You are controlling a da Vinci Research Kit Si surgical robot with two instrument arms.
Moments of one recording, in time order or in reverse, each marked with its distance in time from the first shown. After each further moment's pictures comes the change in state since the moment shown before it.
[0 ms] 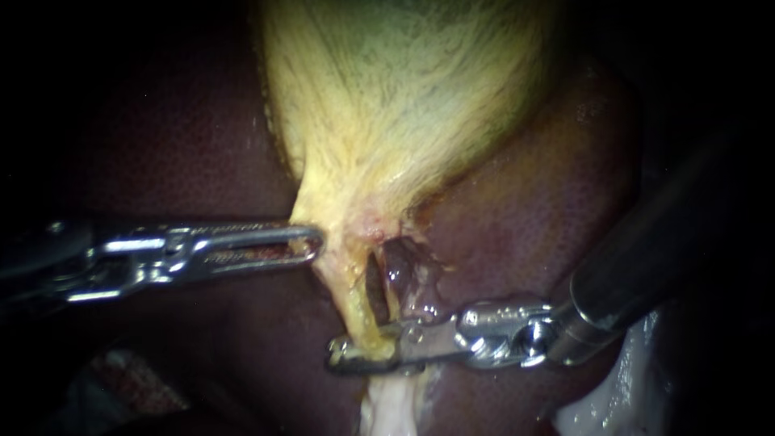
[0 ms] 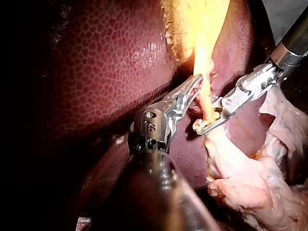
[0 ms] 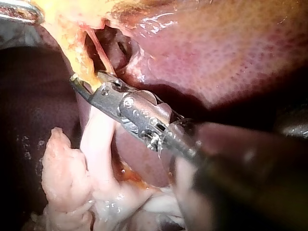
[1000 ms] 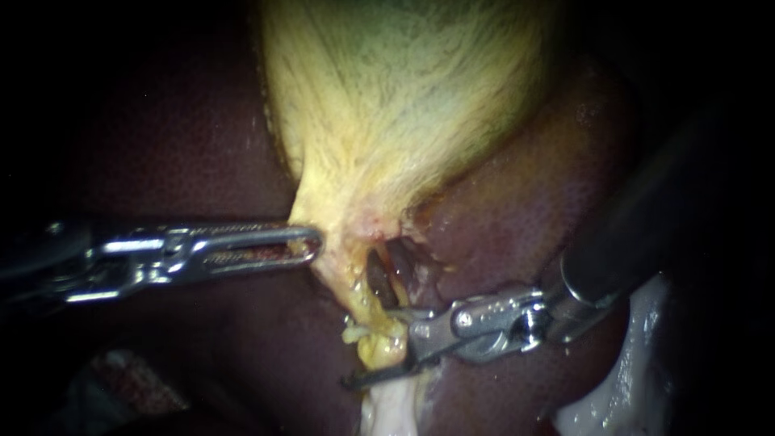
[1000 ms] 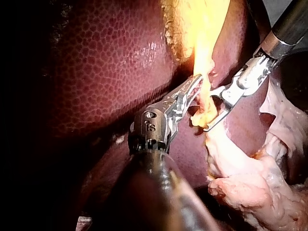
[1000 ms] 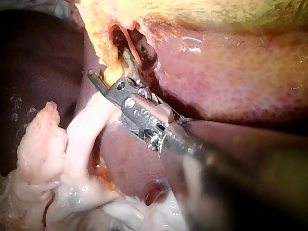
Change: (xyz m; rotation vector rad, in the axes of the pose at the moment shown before) right arm 0.001 0.001 -0.002 -0.130 0.053 -0.348; left arm 0.000 0.000 0.000 0.000 0.000 0.000
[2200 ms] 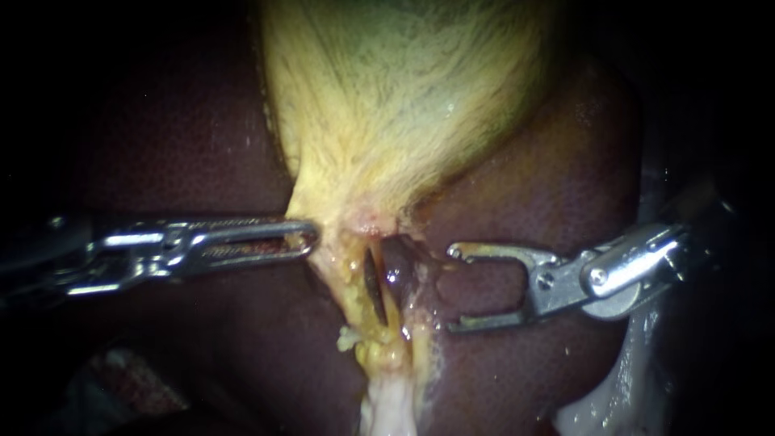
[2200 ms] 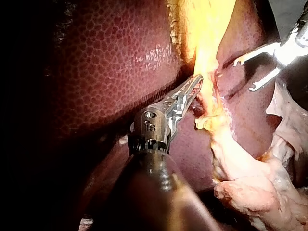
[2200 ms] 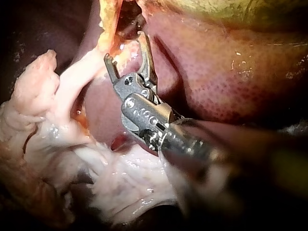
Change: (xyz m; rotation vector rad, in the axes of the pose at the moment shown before) right arm 0.004 0.000 -0.017 -0.085 0.020 -0.162; left arm 0.001 0.002 0.002 0.001 -0.002 0.004
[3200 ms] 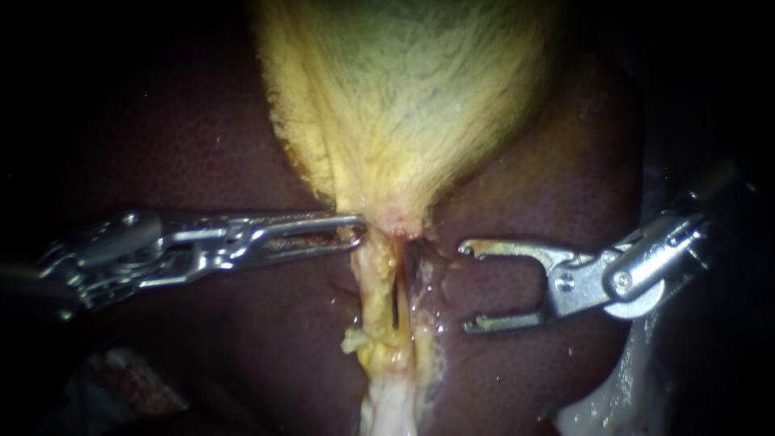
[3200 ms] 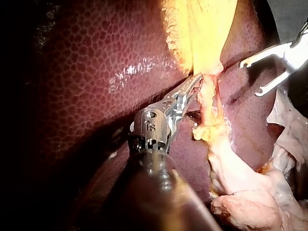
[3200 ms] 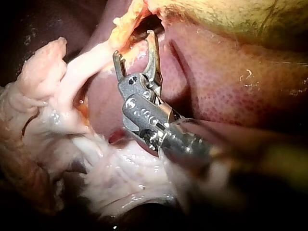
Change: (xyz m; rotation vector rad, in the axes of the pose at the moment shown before) right arm 0.000 0.000 -0.001 0.008 -0.001 -0.098; left arm 0.002 0.001 0.007 0.027 0.005 0.015
